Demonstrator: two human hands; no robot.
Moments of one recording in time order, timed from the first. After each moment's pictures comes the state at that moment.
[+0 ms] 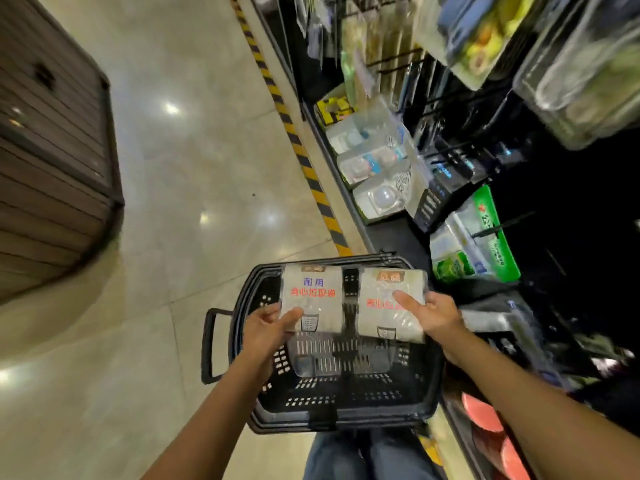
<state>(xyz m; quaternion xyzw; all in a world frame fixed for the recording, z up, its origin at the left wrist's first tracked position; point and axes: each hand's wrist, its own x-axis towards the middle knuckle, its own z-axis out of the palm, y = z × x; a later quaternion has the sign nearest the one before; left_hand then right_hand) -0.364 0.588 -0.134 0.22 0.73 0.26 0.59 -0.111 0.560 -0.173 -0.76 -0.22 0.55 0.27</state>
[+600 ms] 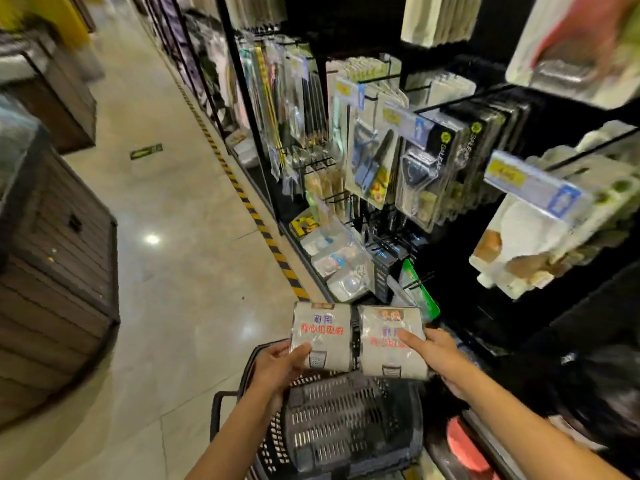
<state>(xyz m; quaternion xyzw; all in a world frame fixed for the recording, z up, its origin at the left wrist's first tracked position) -0.367 0.545 -0.010 0.31 0.62 0.29 0.66 -0.110 0.471 -0.018 -0.70 -0.24 0.52 0.44</state>
